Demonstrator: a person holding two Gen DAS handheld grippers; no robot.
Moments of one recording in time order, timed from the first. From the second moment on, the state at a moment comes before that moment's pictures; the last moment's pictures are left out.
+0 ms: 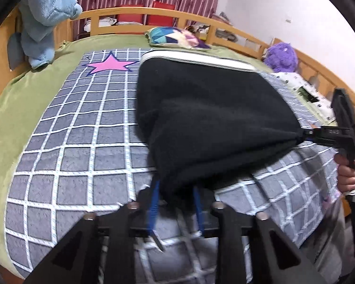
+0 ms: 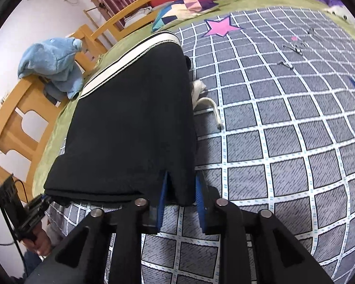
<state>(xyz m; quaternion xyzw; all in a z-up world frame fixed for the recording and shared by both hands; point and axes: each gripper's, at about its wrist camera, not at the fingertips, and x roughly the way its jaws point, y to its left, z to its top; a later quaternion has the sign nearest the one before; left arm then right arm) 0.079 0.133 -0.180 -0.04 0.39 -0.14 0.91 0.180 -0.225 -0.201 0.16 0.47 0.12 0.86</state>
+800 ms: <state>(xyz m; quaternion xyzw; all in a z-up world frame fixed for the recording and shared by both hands) 0.117 0.132 -0.122 -0.05 0.35 -0.08 0.93 0.189 -0.204 -0.151 0.06 0.38 0.14 0.91</state>
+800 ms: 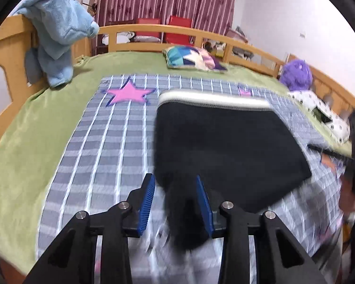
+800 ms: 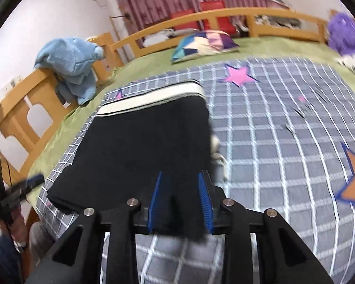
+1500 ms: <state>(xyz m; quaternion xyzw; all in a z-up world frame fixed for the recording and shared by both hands) 0.225 0.084 -0.112 -0.04 0.36 -0.12 0.93 0.276 -0.168 -0.137 -0.01 0.34 0.11 0.93</state>
